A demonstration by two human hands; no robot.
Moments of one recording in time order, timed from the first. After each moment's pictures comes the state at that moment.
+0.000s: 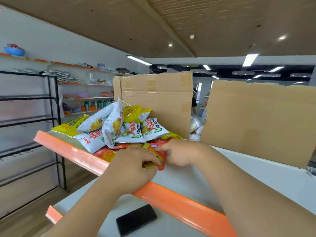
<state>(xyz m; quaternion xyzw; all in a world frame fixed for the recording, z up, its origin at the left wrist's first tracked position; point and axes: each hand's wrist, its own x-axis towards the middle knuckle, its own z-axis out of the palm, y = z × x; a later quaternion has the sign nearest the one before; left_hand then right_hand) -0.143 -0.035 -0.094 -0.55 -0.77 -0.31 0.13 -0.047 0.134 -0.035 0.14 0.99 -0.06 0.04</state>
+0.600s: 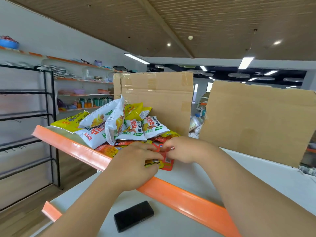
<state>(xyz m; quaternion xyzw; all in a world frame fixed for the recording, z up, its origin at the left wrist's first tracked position) -0.135 -0.043 -0.089 -0.56 -0.78 -0.25 0.10 -0.037 0.130 -0.032 0.18 0.98 -0.07 0.01</state>
